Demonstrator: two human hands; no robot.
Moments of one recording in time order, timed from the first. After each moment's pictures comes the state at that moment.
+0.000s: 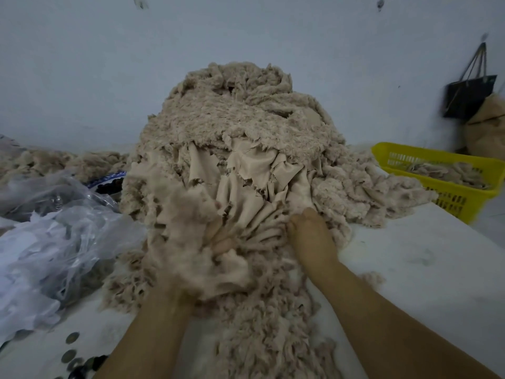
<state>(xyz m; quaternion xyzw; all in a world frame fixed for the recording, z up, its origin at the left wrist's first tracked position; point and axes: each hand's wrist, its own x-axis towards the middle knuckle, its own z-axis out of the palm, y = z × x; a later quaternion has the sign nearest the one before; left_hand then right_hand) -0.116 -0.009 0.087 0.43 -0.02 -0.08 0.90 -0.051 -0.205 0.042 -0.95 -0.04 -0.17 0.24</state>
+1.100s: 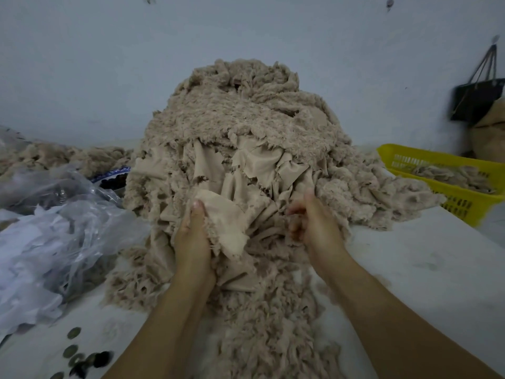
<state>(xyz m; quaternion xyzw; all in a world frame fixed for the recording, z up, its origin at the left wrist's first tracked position) -0.095 -0.011 0.075 0.55 0.10 0.20 0.80 -0.070 -0.195 0.073 -0.63 0.00 -0.06 0.77</state>
